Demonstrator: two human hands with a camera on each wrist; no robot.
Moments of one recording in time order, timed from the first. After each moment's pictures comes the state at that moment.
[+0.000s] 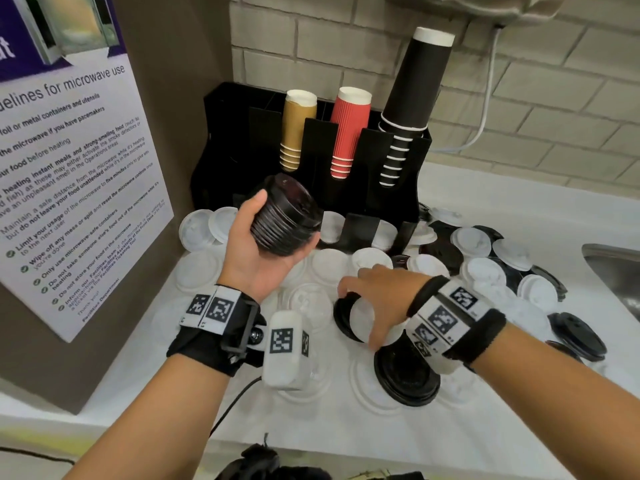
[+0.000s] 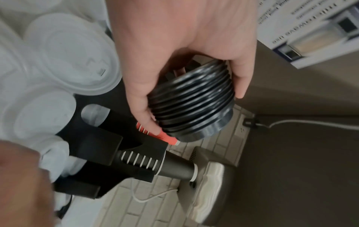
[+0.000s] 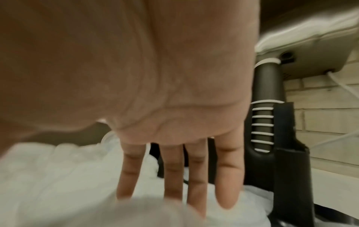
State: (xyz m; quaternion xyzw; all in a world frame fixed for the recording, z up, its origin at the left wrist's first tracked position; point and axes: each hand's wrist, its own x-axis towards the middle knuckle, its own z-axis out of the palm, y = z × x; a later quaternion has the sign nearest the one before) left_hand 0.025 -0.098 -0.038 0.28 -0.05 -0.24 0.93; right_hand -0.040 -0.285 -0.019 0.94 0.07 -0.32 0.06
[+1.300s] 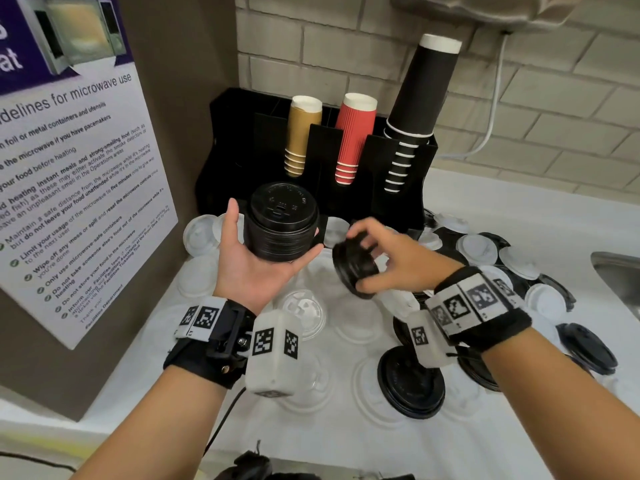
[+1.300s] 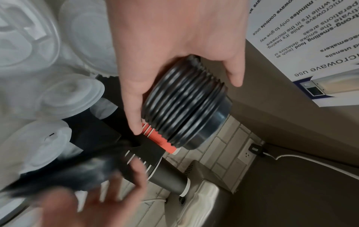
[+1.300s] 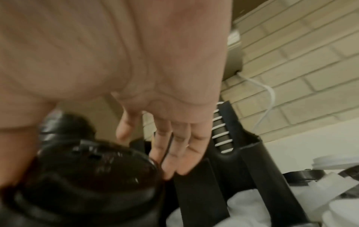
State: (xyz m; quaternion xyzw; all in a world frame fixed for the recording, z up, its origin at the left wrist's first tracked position) left_hand 0.025 -0.091 -0.039 0.18 0.01 -0.30 0.94; right_hand -0.024 -0.314 -0.002 0.93 0.09 -0.09 -0.34
